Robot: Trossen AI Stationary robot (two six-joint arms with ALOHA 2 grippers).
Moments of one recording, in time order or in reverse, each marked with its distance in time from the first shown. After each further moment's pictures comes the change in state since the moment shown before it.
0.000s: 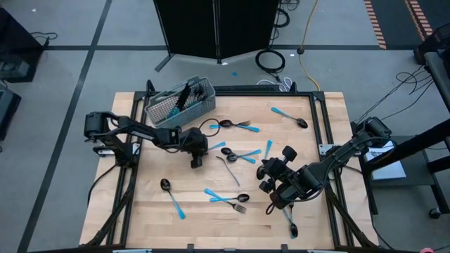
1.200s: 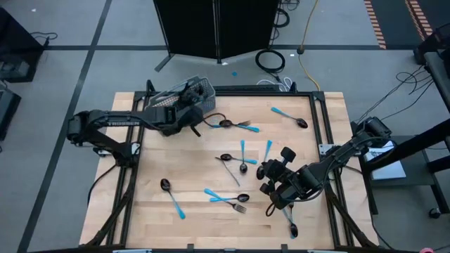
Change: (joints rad) left arm 0.027 -0.216 0.508 -0.755 -1.100 1.288; right arm 0.000 0.000 -0.001 0.014 -0.065 -0.056
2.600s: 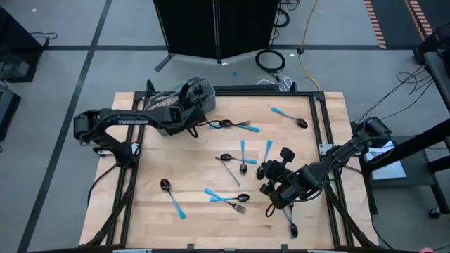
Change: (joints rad) left arm 0.090 0.074 -0.098 0.051 0.030 0.353; right arm 0.000 0.000 0.000 0.016 -0.008 -0.026
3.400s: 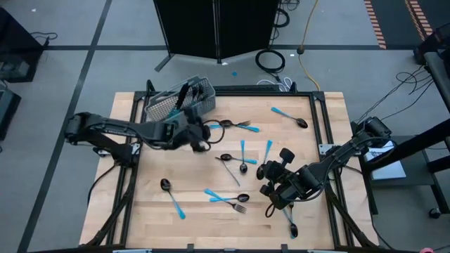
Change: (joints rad) left arm -0.311 -0.101 0.048 0.173 0.339 -1.326; right arm 0.000 0.000 0.000 0.010 -0.036 0.009
